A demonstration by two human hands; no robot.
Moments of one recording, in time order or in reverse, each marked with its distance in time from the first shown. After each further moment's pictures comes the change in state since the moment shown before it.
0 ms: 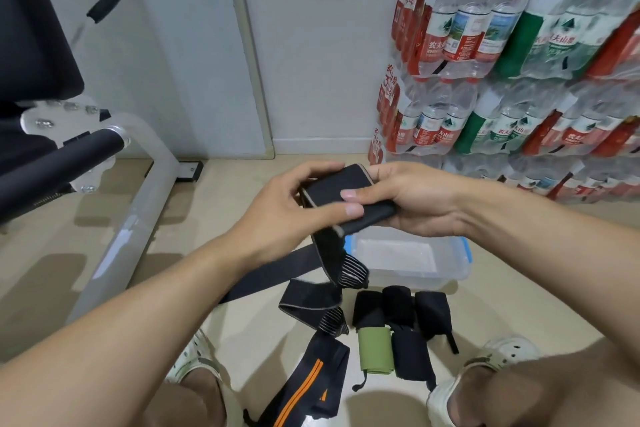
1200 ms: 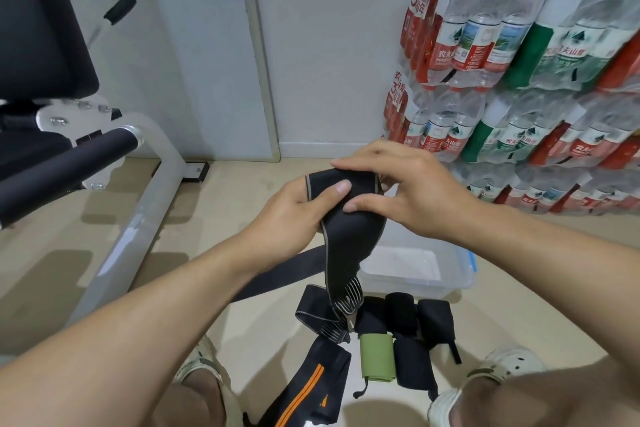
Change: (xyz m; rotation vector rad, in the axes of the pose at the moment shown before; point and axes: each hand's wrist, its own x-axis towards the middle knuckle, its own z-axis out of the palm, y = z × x) left_hand 0.006 -0.006 0.006 -0.168 -0.048 -0.050; right_hand 0.002 0.003 -0.006 -1.108 0.345 -0.823
